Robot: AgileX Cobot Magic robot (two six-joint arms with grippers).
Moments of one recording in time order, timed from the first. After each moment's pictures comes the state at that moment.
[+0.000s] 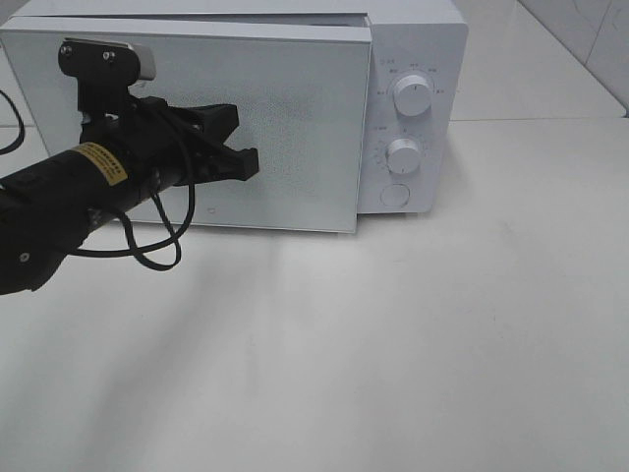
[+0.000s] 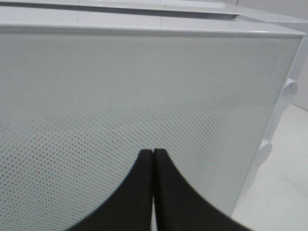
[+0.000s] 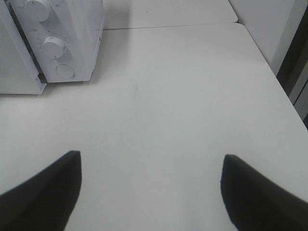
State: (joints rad) left arm -0.57 1.84 -0.72 0.02 -0.92 -0.14; right arm 0.05 0.00 -0.49 -0.11 0.97 0.15
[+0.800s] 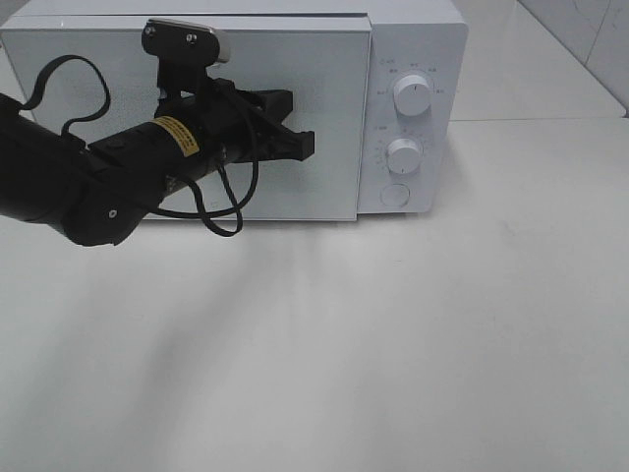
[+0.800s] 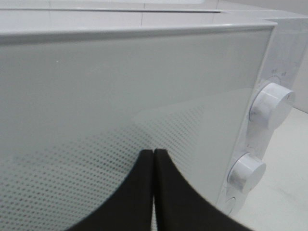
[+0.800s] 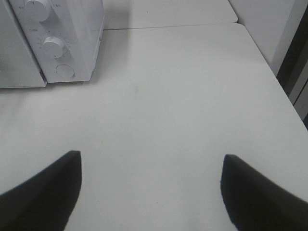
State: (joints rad) left arm -0.60 2.00 -0.96 0.06 -0.82 -0.14; right arm 0.05 0.00 -0.49 -0.11 0.97 0.15
